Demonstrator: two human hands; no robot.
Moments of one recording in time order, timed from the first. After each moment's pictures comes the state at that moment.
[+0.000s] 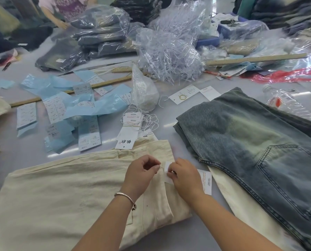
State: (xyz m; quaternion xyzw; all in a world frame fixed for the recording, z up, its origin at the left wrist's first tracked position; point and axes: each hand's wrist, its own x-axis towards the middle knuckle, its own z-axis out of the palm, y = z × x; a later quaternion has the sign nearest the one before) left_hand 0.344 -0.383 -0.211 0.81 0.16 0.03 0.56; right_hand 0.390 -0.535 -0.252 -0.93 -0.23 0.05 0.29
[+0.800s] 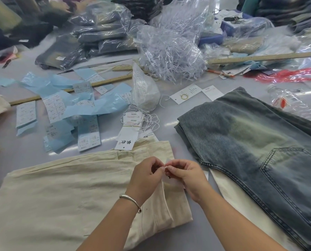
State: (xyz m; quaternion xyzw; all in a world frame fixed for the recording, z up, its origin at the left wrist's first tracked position) left_hand 0.351 -0.397 -0.209 0.87 0.14 0.03 0.47; right_hand 0.400 -0.538 -0.229 -0.55 0.05 0.32 0.77
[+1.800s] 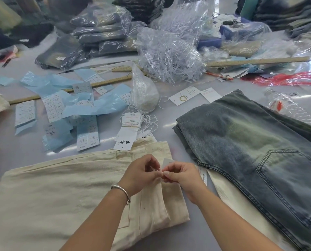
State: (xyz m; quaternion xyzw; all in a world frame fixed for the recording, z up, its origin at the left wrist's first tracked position) left_hand 0.358 -0.373 -0.213 0.83 0.10 -0.06 0.54; right_hand 0.396 -0.539 -0.225 -0.63 -0.01 0.32 0.71
